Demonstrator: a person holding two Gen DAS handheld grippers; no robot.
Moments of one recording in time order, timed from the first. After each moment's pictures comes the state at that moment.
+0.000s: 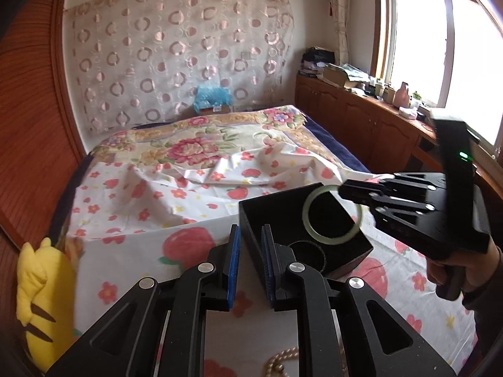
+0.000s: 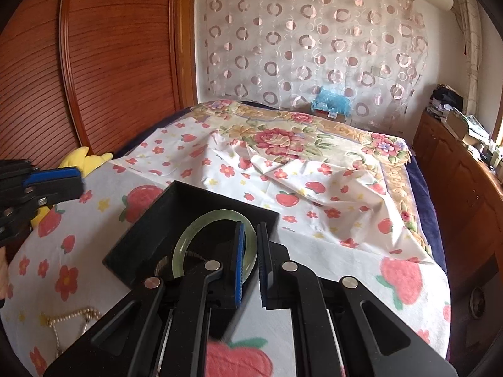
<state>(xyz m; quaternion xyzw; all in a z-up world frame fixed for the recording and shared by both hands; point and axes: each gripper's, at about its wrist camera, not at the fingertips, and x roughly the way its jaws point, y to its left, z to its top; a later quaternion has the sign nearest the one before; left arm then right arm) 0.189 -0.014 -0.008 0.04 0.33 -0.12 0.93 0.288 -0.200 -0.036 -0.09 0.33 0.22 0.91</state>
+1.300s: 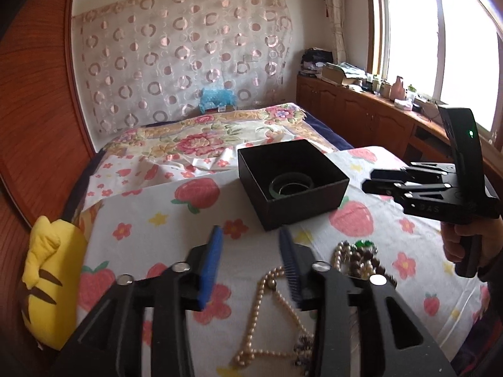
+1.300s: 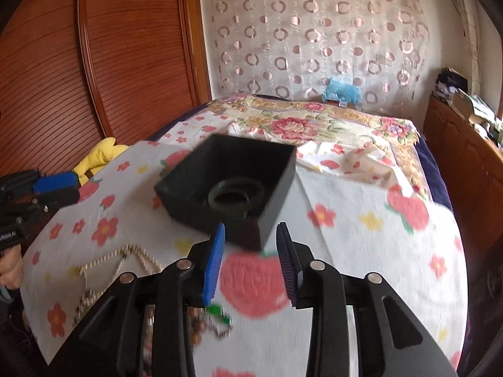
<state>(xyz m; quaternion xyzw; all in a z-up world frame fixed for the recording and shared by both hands) 0.083 -0.009 -0.038 0.06 0.32 -0.11 0.94 0.180 -0.249 -0.060 -0.05 0.35 0.24 0.90</state>
